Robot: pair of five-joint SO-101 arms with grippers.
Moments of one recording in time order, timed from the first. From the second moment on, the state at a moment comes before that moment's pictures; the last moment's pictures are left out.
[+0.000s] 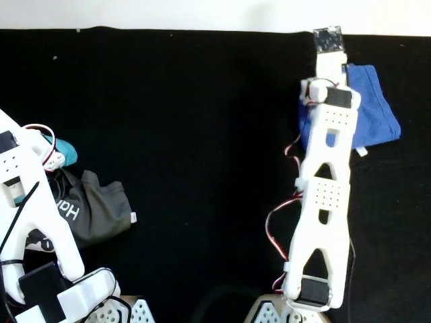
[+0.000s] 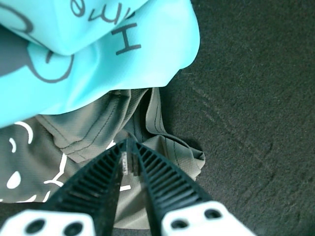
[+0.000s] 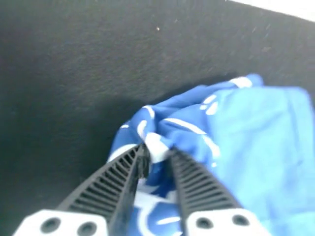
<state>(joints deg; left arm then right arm) -35.6 -14.5 23.2 64.7 -2.7 7.0 79.8 -94.5 64.3 21.7</state>
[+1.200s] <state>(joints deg) -35.6 -14.5 23.2 64.7 -2.7 0.2 75.8 -92.7 53.9 16.6</state>
